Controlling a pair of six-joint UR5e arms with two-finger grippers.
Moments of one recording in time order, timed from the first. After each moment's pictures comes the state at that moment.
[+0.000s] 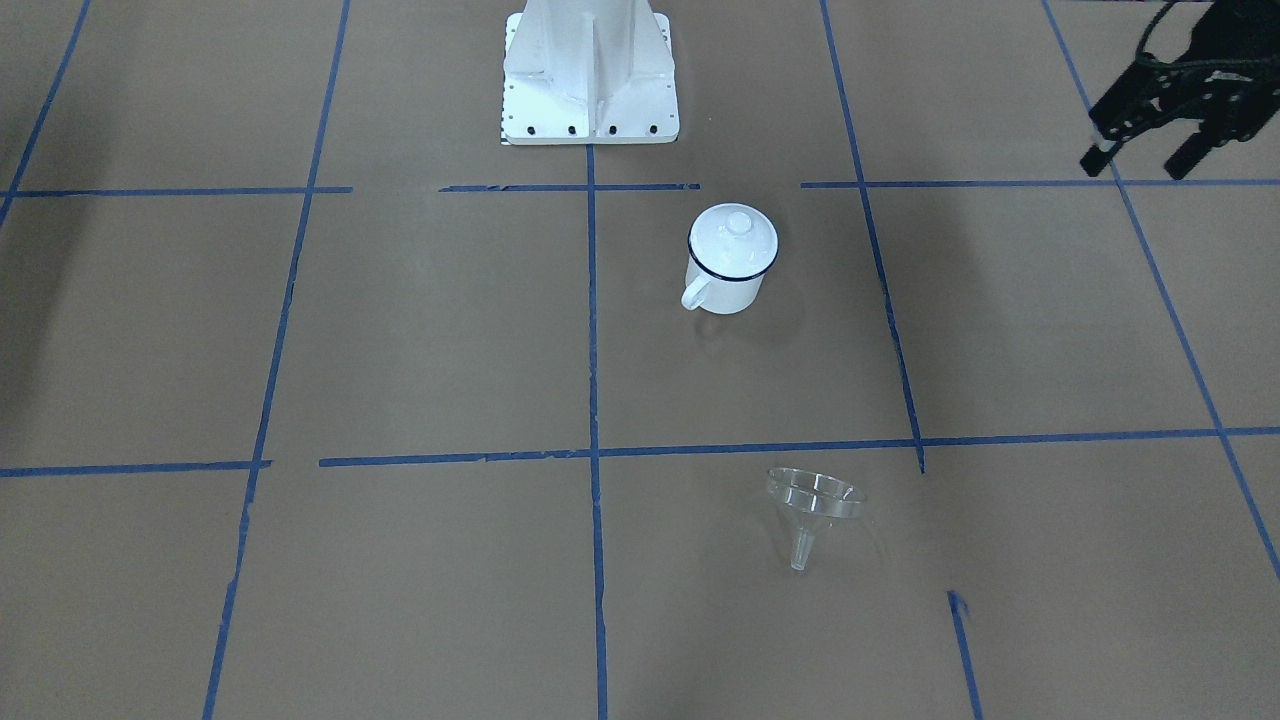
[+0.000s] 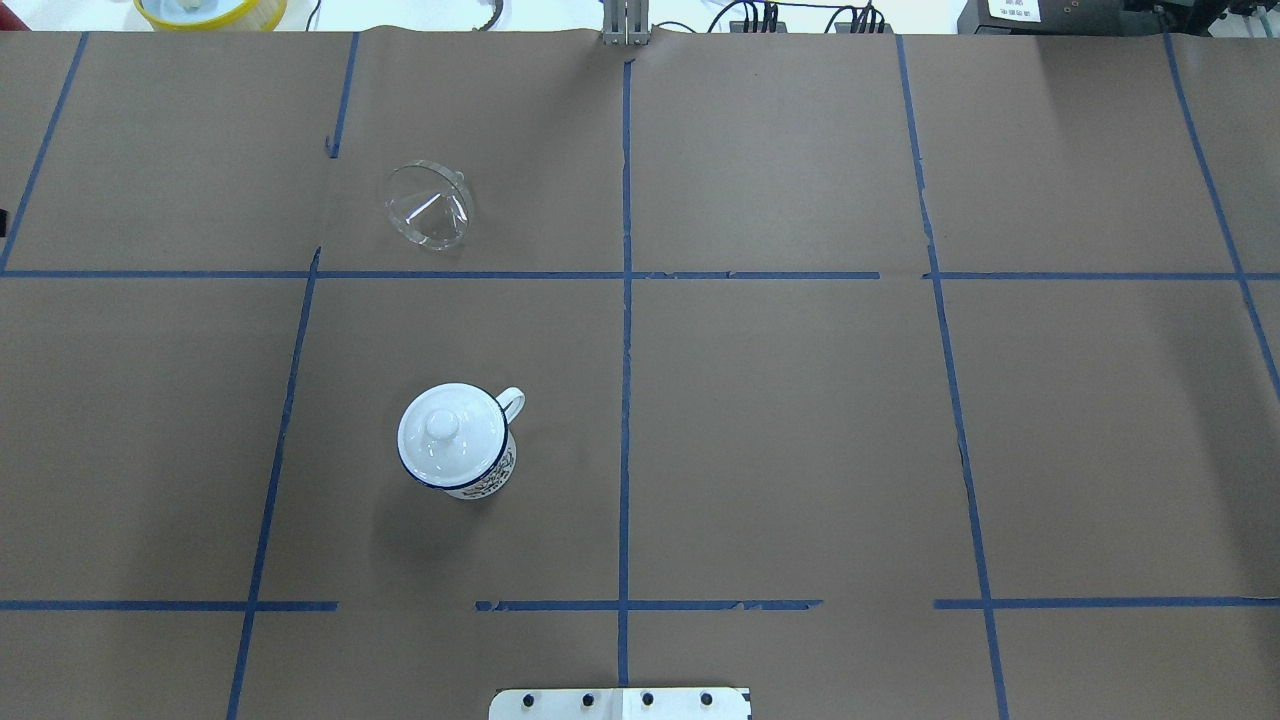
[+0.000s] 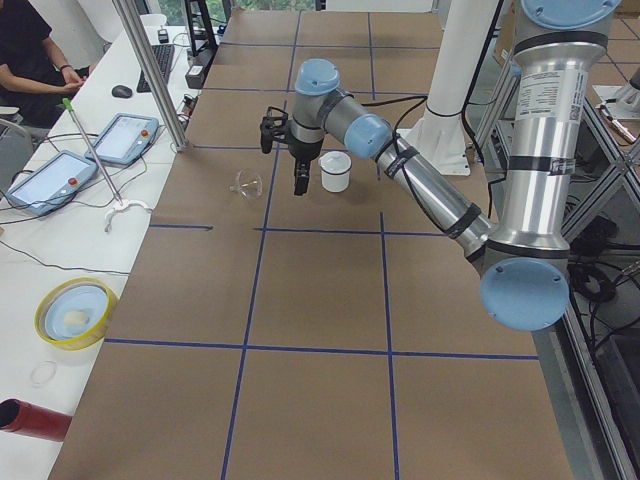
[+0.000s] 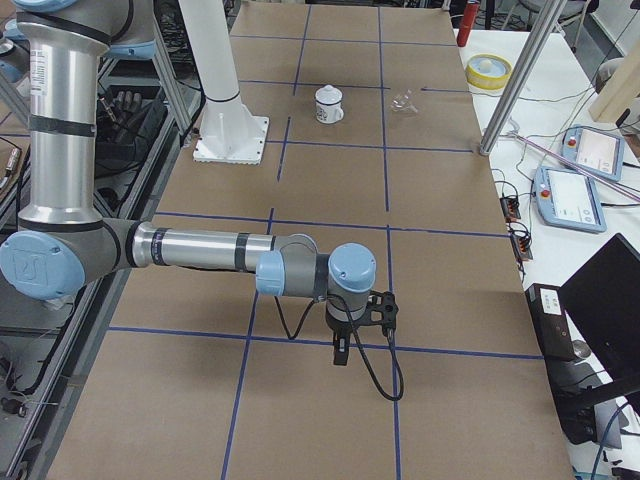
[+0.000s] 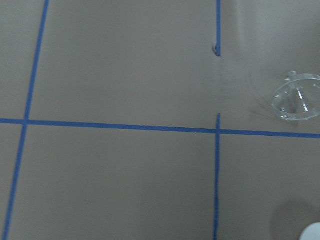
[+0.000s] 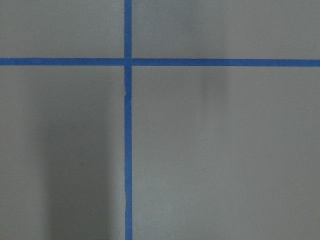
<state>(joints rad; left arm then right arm) -1.16 -1.65 -2.27 -1.50 -2.28 -0.84 1.57 -1.68 1.66 -1.57 2.29 0.01</state>
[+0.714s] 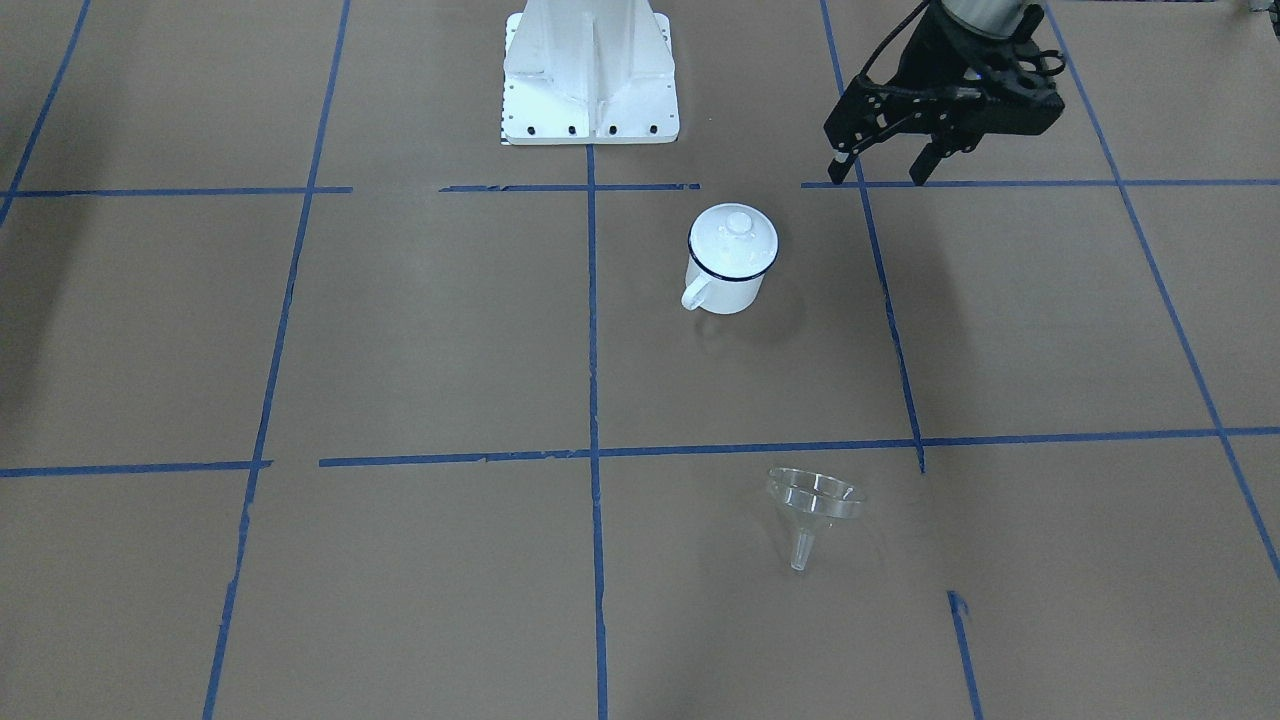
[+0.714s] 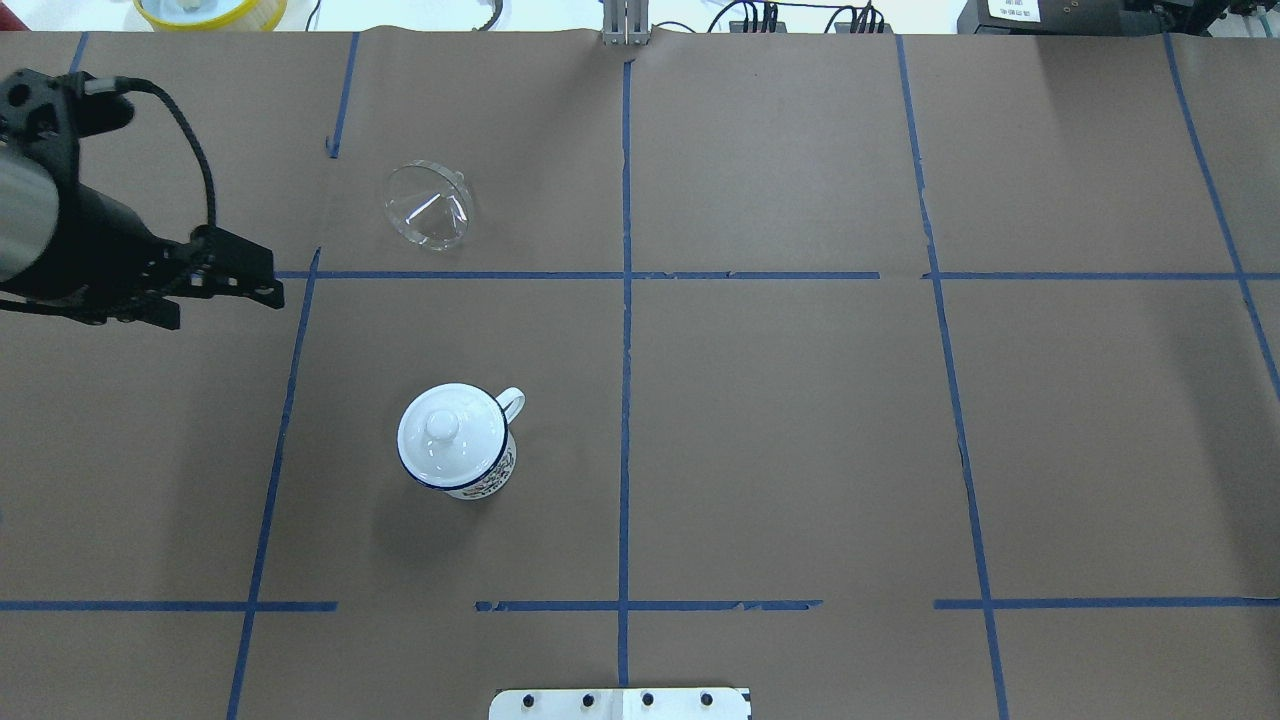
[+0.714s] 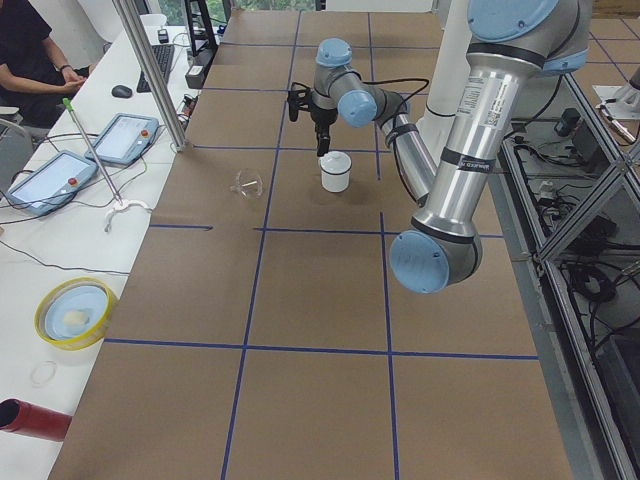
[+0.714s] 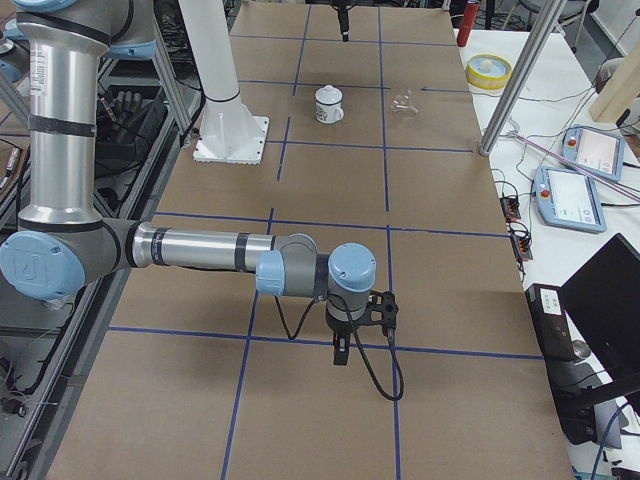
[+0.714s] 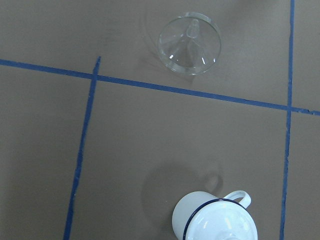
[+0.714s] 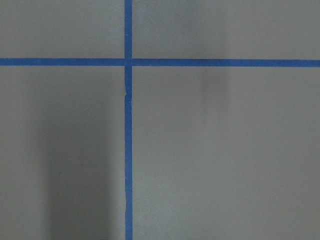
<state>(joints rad) -0.77 -1.91 -2.21 -1.46 -2.06 -1.20 1.57 -1.68 1.66 -1.57 2.29 0.01</state>
